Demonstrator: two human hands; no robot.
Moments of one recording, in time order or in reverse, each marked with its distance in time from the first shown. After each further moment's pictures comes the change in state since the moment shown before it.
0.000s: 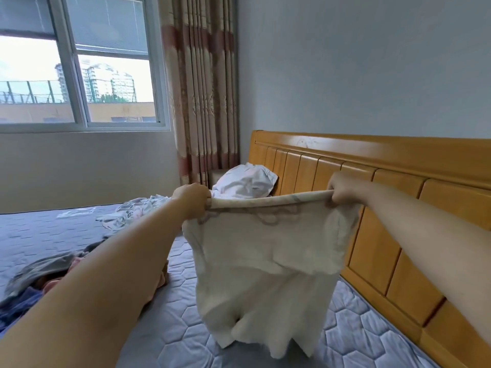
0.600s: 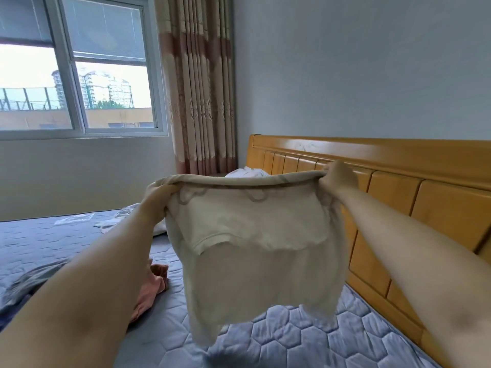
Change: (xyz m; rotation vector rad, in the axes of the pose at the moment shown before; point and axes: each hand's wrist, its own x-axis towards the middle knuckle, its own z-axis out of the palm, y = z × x) left_hand -0.015 -0.059 0.021 -1.759 0.341 -0.419; right_hand 0.032 -0.006 0.016 0.353 0.525 0.142
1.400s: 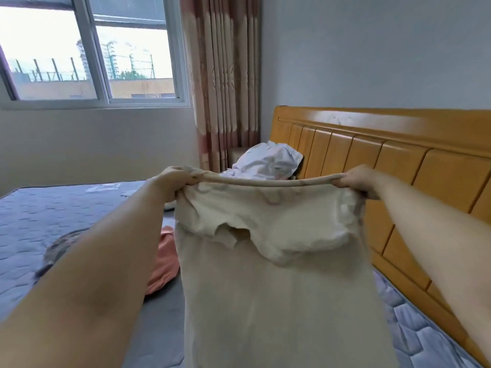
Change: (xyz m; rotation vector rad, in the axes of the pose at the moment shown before) left_hand 0.023 -0.015 -0.030 0.269 -0.167 -0.207; right_hand 0.007 -0.002 0.053 0.374 -0.613 0.297
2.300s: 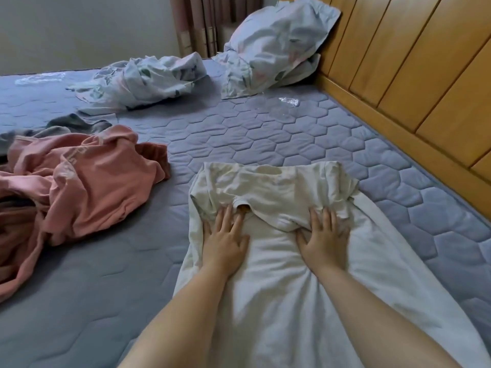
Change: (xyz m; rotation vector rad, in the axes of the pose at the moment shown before) left_hand 0.039 -0.439 0.181 1.010 -0.150 0.171; right_hand 0.063 0.292 0.387 -0.670 0.152 -0.063
